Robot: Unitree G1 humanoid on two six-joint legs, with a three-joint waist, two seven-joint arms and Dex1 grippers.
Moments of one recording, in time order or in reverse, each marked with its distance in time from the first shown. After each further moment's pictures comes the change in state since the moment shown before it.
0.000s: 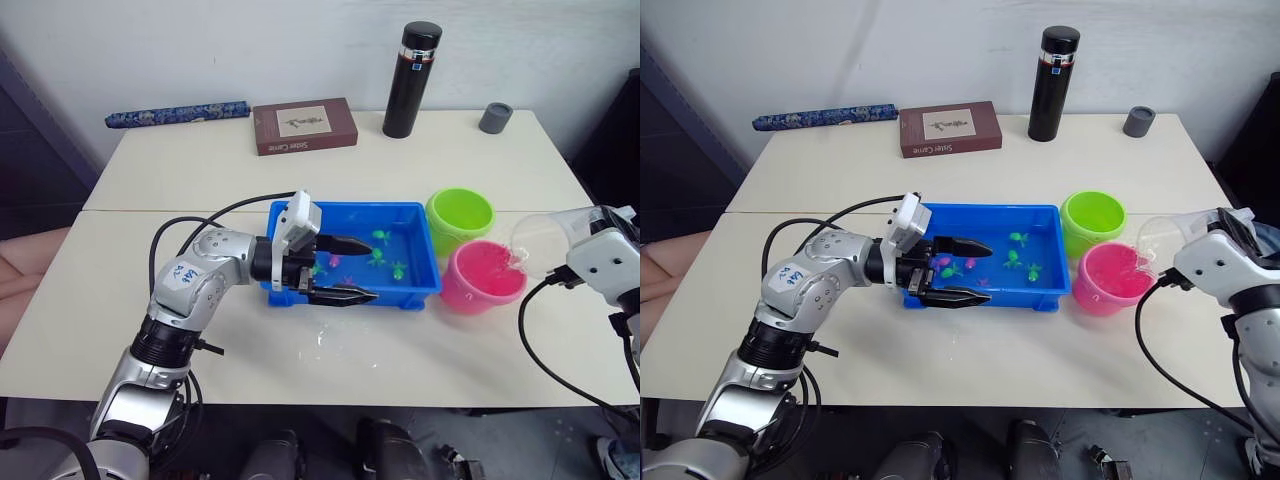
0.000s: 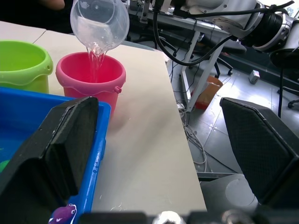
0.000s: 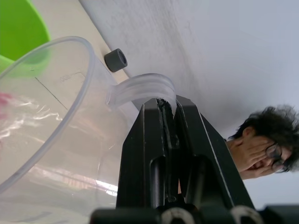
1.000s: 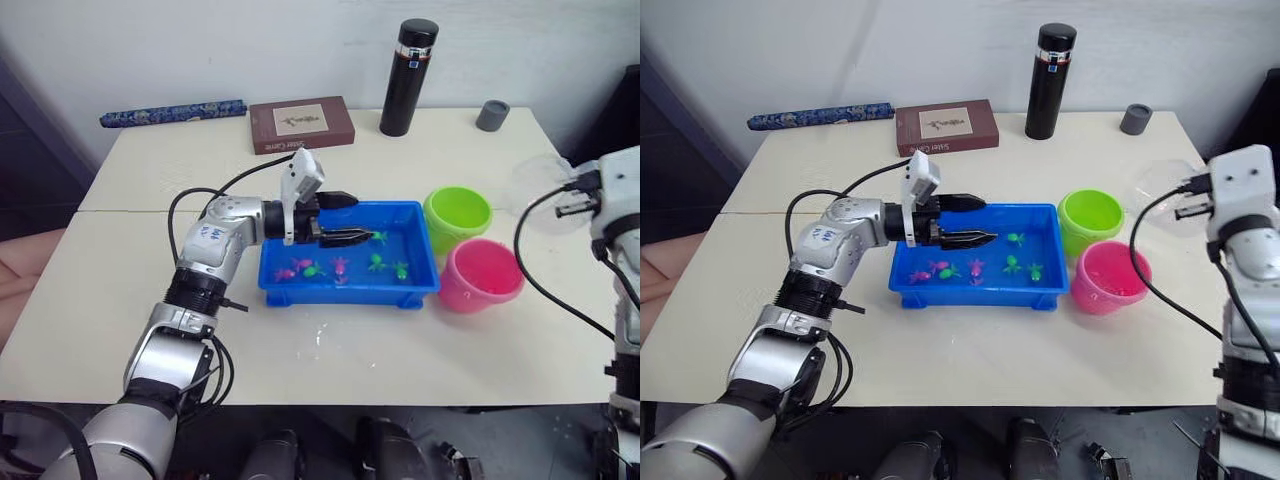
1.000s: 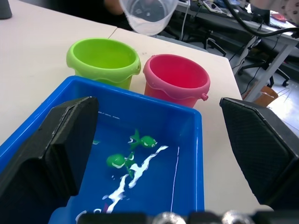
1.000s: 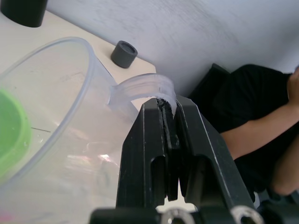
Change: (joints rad) left arm -0.263 -0.140 0.048 0.538 0.211 -0.206 0.042; right arm -0.561 0.004 0.170 0.378 0.185 0.260 0.007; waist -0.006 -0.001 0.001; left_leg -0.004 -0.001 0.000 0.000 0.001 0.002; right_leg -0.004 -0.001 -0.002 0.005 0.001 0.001
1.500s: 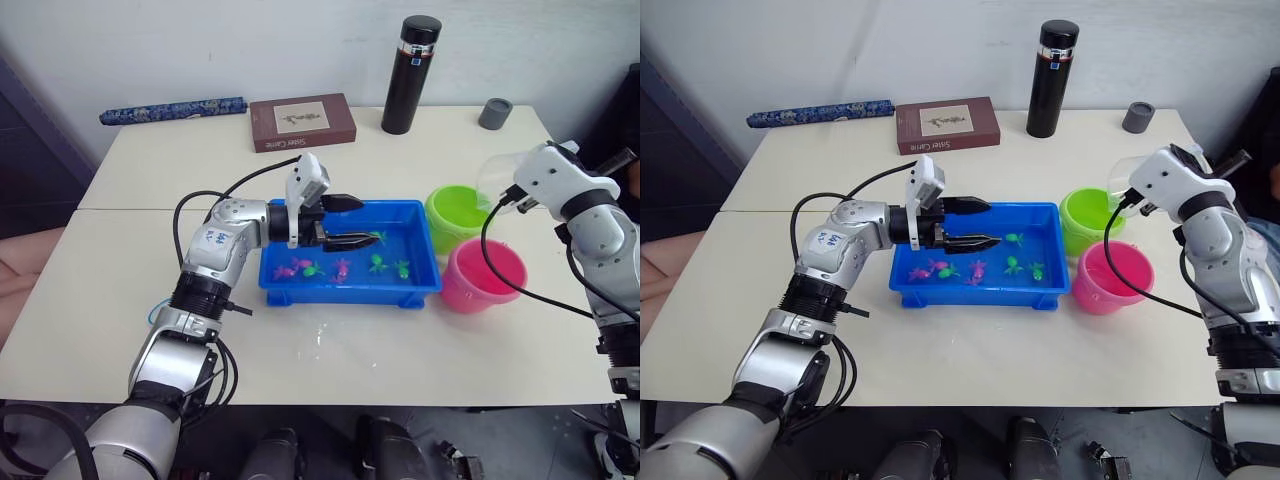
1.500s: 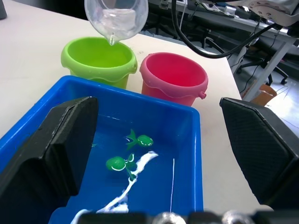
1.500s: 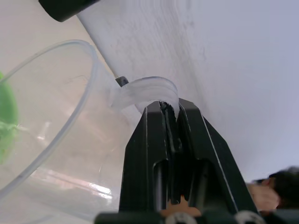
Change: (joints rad) left arm 0.038 0.000 0.003 -0.069 0.005 0.018 -0.002; right arm -0.141 -0.142 0.316 0.246 -0.371 -0.386 -0.064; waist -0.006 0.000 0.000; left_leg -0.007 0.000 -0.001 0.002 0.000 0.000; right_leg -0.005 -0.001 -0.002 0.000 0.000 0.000
